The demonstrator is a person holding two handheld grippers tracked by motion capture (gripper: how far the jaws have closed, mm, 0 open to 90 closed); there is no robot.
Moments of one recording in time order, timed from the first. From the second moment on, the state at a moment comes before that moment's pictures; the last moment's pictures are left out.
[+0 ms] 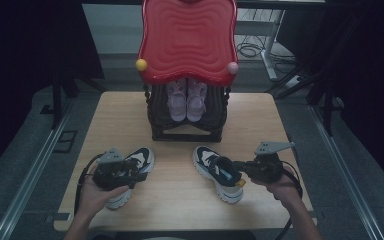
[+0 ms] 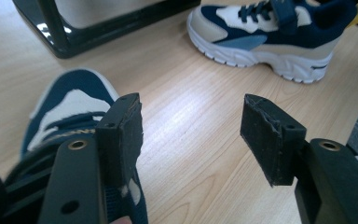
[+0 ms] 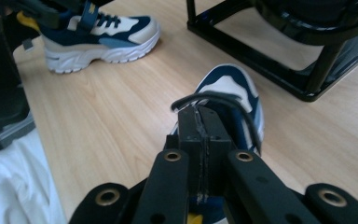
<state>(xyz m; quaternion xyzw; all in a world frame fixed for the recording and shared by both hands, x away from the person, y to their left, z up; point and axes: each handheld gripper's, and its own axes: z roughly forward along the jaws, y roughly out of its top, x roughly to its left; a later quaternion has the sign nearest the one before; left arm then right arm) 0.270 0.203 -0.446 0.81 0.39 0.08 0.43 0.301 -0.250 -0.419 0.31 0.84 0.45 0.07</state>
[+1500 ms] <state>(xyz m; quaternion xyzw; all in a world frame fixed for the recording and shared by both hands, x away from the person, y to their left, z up) 0.298 0.279 -0.462 0.81 0.47 0.11 0.34 0.352 -0.235 -0.450 0.35 0.85 0.39 0.06</state>
